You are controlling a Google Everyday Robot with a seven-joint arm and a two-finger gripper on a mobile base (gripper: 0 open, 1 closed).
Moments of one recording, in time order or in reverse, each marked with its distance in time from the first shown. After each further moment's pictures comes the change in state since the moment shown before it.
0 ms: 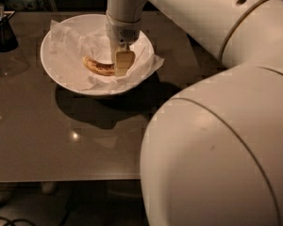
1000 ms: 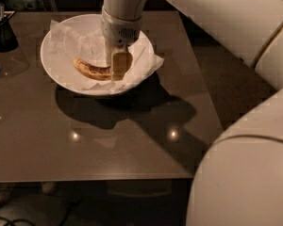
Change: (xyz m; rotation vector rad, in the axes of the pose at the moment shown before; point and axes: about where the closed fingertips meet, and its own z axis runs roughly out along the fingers) arm -0.028 0.045 -0.030 -0.004 -0.047 -0.043
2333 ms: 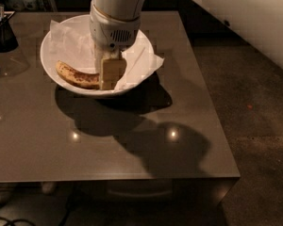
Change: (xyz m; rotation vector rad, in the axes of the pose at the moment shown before) arm -0.045 0.062 -0.038 0.024 -0.046 -0.006
